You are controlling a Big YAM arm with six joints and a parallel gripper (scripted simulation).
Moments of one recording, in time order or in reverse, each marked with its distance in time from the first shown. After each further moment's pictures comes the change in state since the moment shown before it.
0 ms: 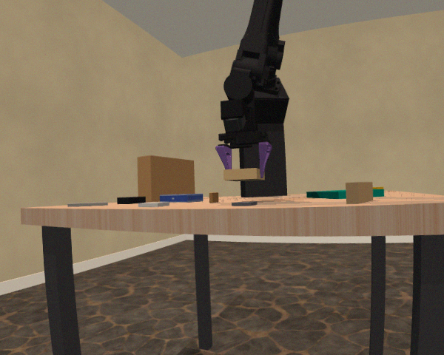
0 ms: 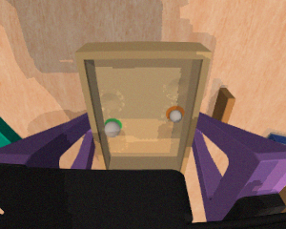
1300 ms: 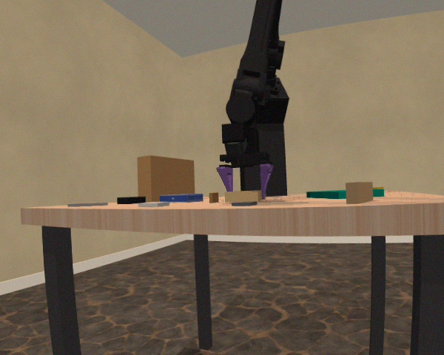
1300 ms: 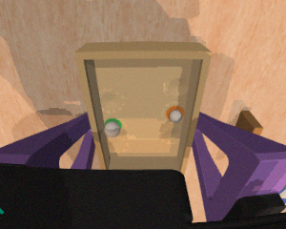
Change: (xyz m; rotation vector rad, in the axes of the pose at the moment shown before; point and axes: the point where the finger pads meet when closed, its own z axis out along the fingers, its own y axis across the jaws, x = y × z) arm 0.002 0.001 0.046 -0.001 0.004 0.001
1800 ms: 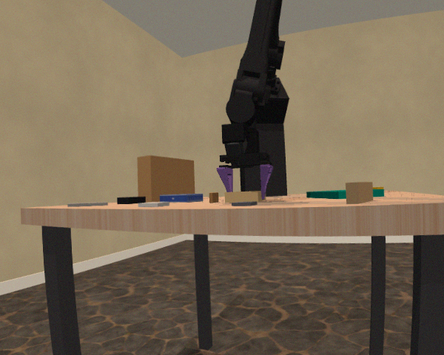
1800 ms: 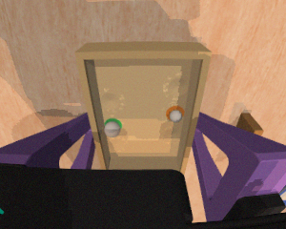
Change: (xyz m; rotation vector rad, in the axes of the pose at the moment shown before) arm -0.001 0.000 0.001 0.000 -0.003 -0.001
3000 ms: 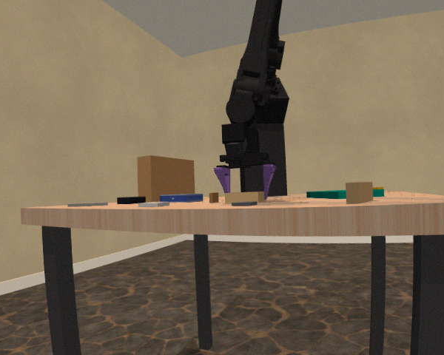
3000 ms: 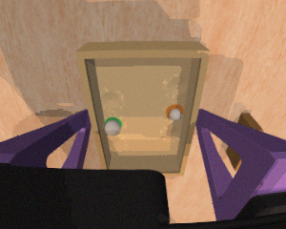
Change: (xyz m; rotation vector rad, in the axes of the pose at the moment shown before) arm 0.000 0.000 0.000 0.000 0.000 0.000
